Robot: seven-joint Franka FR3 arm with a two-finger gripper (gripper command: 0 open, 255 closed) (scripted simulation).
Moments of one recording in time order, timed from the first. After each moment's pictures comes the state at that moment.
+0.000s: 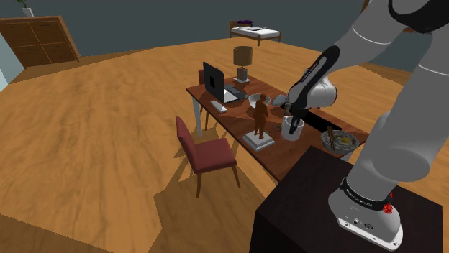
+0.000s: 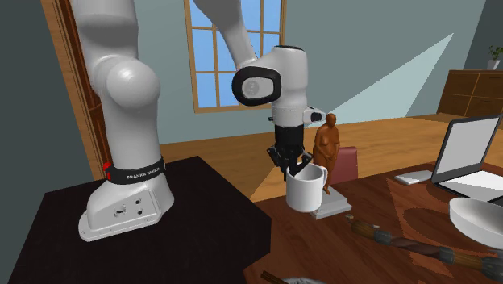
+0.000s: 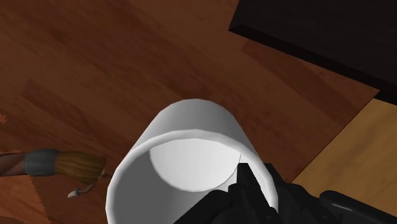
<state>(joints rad) 0.12 -0.03 -0.66 -2.77 0.12 2.82 -0.99</state>
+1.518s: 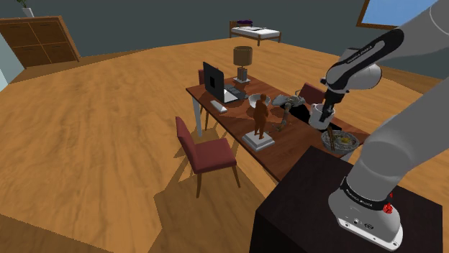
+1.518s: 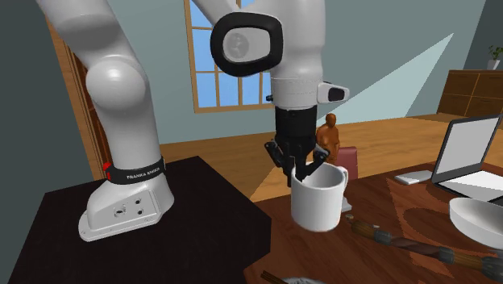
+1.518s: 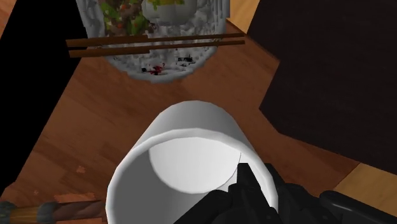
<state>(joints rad) -0.17 -0.33 -0.81 -2.73 -0.28 2.53 -1.06</state>
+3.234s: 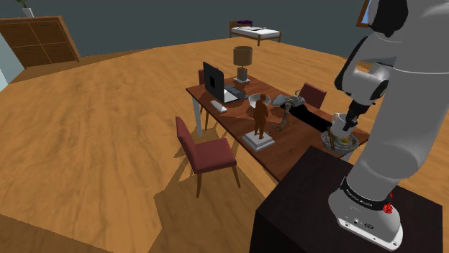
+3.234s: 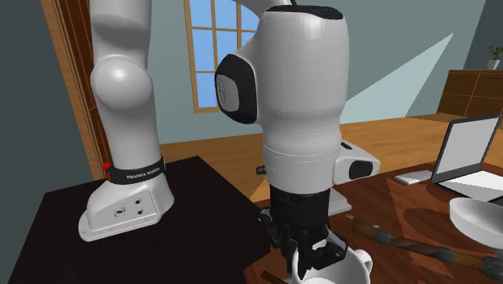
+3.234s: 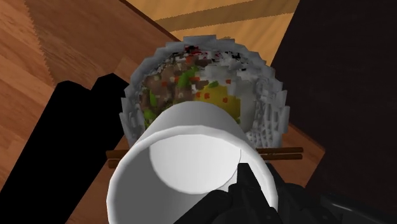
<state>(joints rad) -0.05 0.18 -1.14 -2.58 0.52 2.62 -1.99</state>
